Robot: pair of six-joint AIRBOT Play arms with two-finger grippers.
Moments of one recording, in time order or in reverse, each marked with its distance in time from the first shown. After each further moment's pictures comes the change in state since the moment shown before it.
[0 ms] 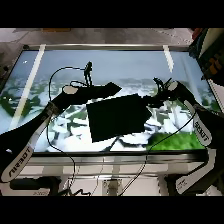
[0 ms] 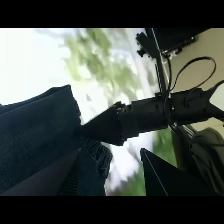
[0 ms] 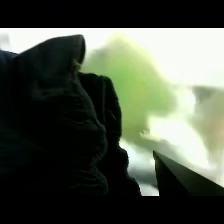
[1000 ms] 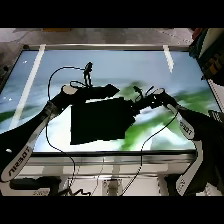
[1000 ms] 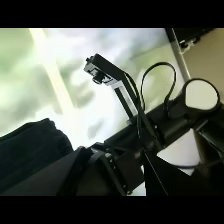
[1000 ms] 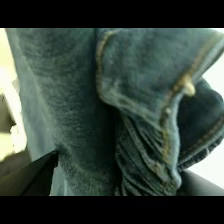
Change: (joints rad) left arm 0.028 0.002 0.000 0.097 -0.004 0.004; right arm 0.179 -0.160 -0.001 0.590 0.172 -0.251
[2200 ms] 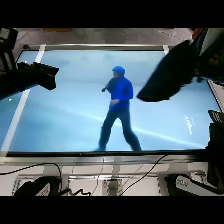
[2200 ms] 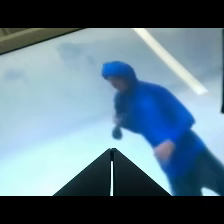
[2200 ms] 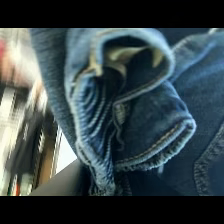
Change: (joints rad) left arm 0.344 0.618 0.000 0.679 -0.191 0.037; right arm -0.672 0.718 0.014 0.114 -0.039 0.272
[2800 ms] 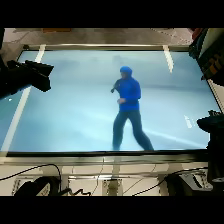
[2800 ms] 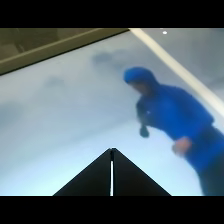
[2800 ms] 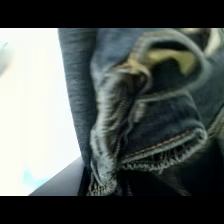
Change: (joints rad) left arm 0.001 0.048 0.000 0.018 0.000 0.000; right arm -0.957 0.273 0.022 -0.425 0.228 0.232
